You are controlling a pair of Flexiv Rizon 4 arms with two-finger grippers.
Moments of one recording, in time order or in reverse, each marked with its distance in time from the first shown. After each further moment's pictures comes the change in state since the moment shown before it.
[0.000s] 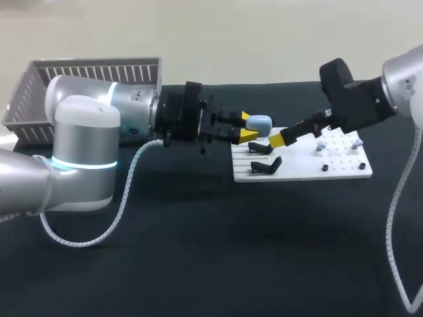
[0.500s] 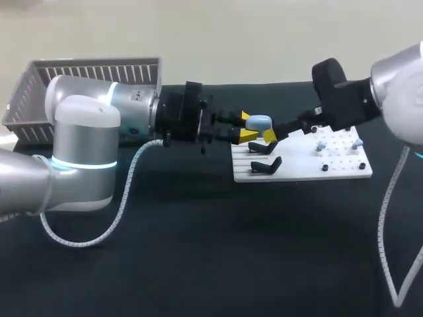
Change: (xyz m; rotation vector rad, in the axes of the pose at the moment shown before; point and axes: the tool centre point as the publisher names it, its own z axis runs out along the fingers) left arm 0.000 0.000 0.000 0.000 0.000 0.000; right arm -0.011 -0.024 0.016 0.075 -0.036 0.028
